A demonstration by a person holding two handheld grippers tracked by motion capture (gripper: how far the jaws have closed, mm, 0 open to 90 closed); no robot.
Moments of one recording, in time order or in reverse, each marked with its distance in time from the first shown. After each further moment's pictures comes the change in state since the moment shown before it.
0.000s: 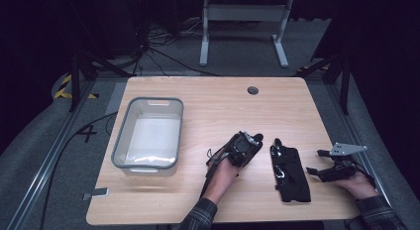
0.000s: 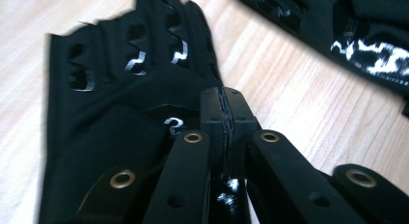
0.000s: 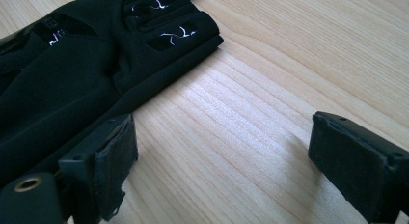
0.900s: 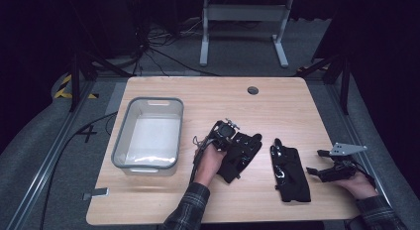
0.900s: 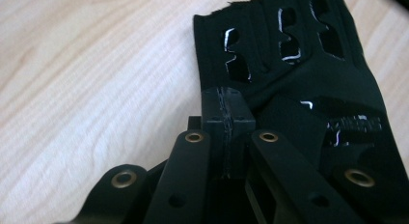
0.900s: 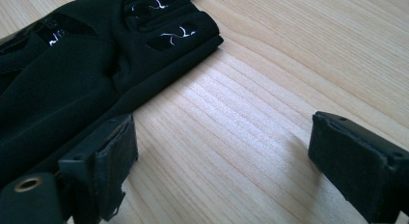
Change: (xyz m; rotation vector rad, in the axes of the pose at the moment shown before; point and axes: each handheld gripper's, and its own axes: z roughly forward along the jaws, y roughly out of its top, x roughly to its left) left arm 0.055 -0.005 -0.004 0.081 0.109 -0.086; right arm 0.000 0.000 0.000 0.000 0.000 0.000
